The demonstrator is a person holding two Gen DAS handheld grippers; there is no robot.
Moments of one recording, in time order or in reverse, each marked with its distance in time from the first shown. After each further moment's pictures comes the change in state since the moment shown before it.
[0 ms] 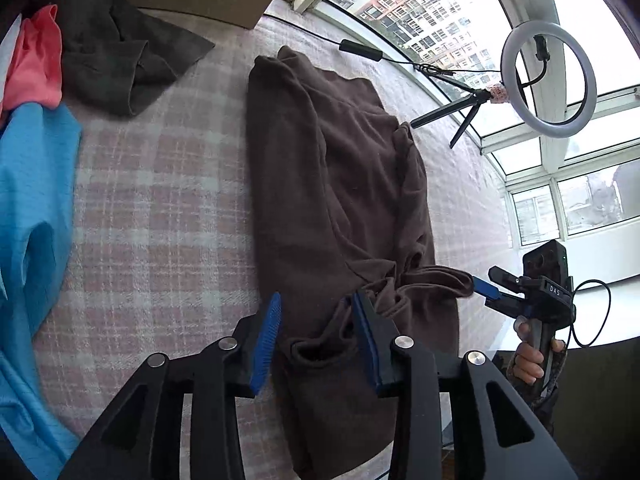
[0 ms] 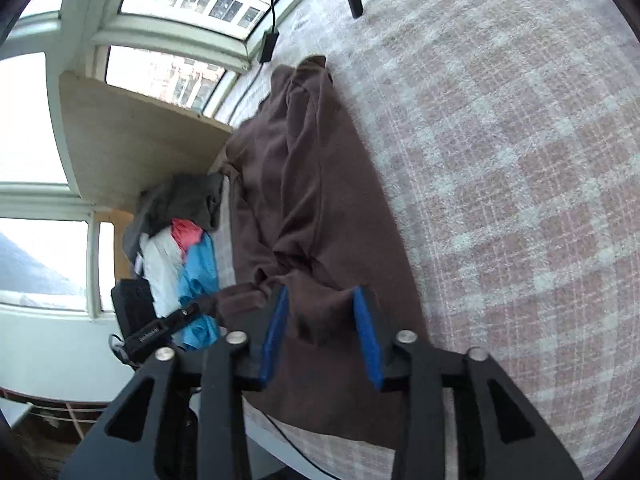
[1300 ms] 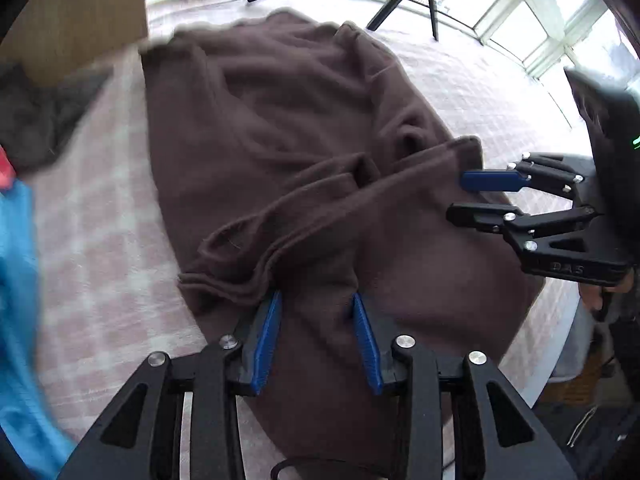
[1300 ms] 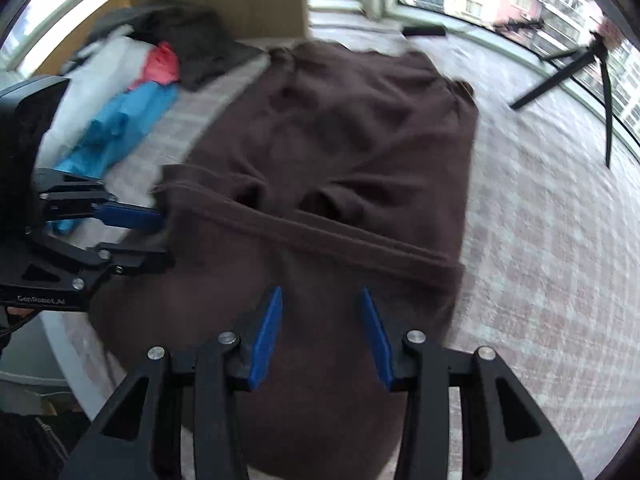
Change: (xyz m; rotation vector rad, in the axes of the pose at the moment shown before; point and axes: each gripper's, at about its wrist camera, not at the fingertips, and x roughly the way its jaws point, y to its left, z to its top) left arm 0.080 -0.073 -0.045 0.346 0.059 0.232; right arm 0.089 0.059 -0.050 -0.817 0.106 -0.546
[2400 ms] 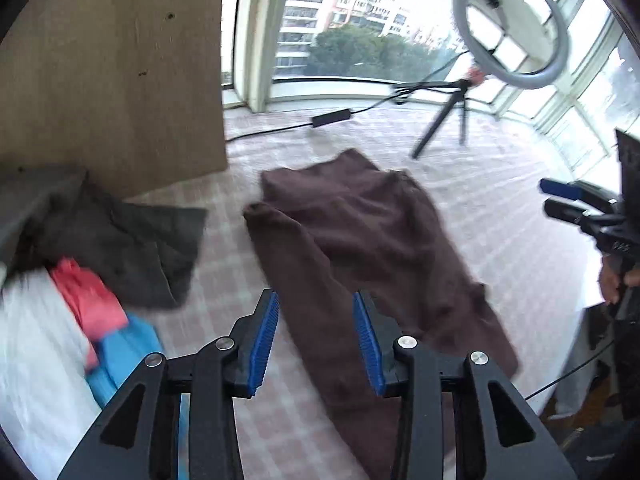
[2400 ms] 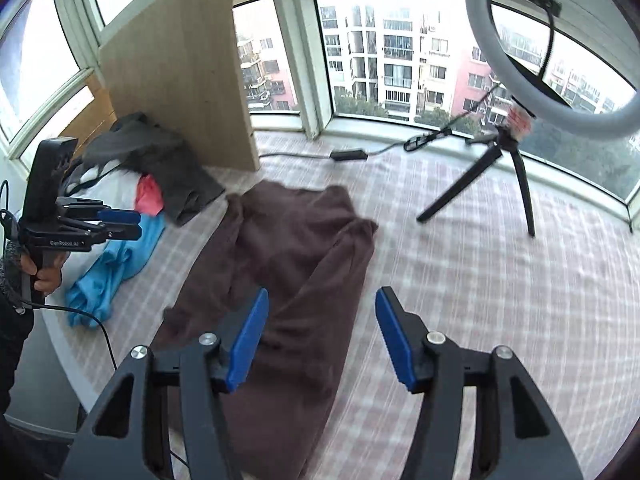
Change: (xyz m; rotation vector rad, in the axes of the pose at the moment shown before) left arm -0.071 0.066 0.132 0.008 -0.107 0.127; right arm -0.125 -0.068 0.096 0.070 -0.267 -0.021
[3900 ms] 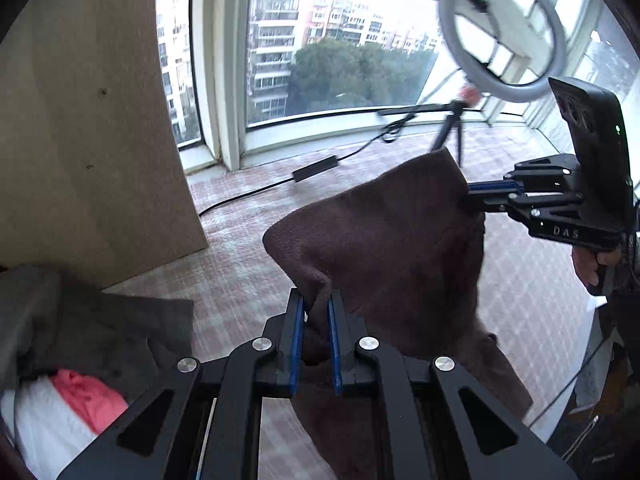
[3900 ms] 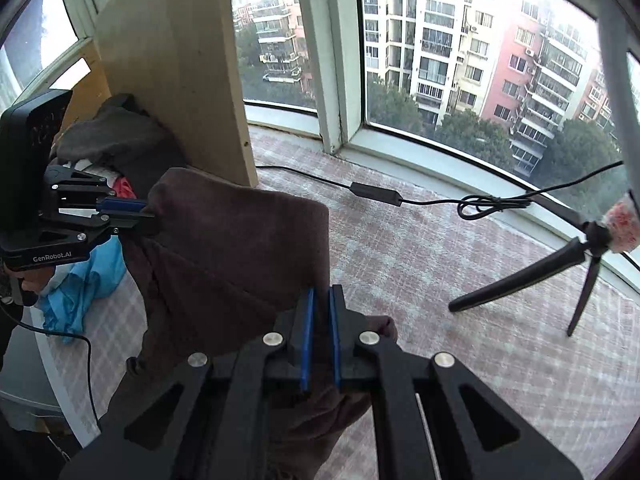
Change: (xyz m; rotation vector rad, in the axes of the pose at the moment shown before) left arm -0.027 -0.035 0.036 0.137 -0.121 -0.040; right arm 0.066 0.018 0.076 -0.159 0.056 0.082
